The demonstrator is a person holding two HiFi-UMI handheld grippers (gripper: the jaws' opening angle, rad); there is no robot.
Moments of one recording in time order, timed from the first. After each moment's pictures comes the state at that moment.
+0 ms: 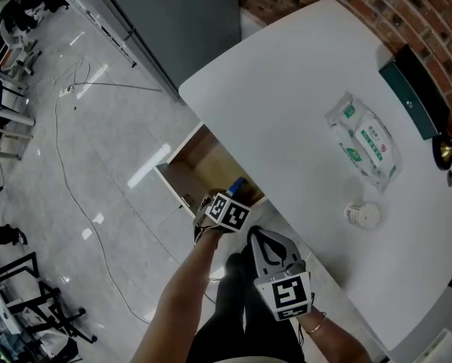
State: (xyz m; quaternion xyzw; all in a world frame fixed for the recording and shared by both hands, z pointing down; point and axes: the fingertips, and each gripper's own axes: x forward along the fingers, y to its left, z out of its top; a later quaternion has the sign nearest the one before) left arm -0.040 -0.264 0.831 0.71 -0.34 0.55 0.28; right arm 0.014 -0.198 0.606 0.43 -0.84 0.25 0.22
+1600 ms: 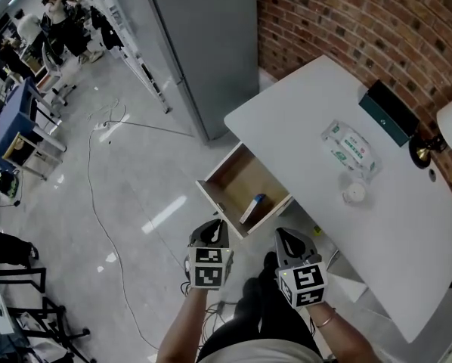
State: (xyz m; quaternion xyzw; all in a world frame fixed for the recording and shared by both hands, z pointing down) left arm -0.148 -0.138 0.514 0.77 -0.54 0.29 0.21; right arm -0.007 -0.106 0.473 0.50 -0.83 0.19 0.17
